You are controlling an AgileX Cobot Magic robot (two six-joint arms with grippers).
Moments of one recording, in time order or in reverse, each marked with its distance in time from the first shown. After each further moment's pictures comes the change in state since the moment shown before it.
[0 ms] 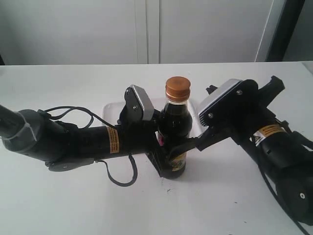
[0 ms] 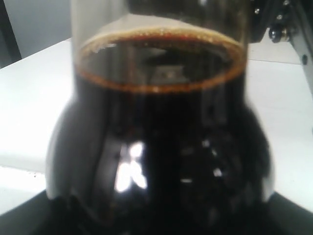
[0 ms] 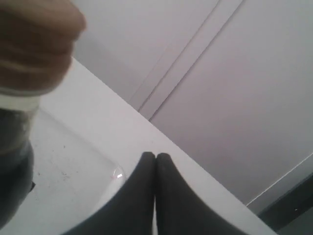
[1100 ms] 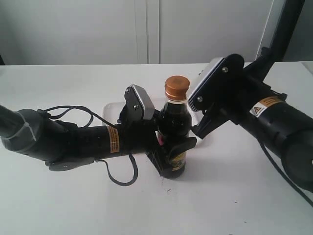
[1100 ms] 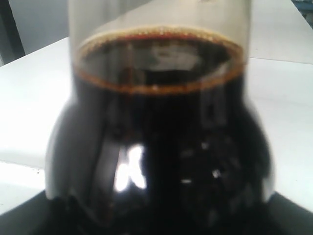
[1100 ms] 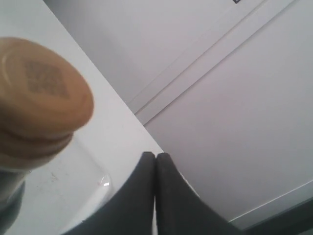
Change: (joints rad) left arm -0.002 -0.002 0.000 -0.010 0.020 -0.002; right arm 0.004 -0.132 -0.134 0.041 0.327 -0.244
